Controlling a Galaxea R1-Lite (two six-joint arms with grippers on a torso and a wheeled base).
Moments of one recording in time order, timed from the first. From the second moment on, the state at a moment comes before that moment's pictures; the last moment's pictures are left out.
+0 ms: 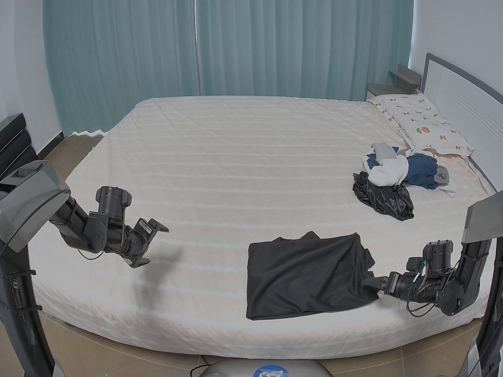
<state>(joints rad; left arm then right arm) -0.06 2.22 -1.03 -0.36 -0.22 -1.02 0.05 2.24 -0.28 -1.26 0.37 0.48</state>
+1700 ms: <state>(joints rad) -0.06 2.22 -1.03 -0.36 -0.22 -1.02 -0.01 2.24 -0.47 -1.21 0.33 0.47</state>
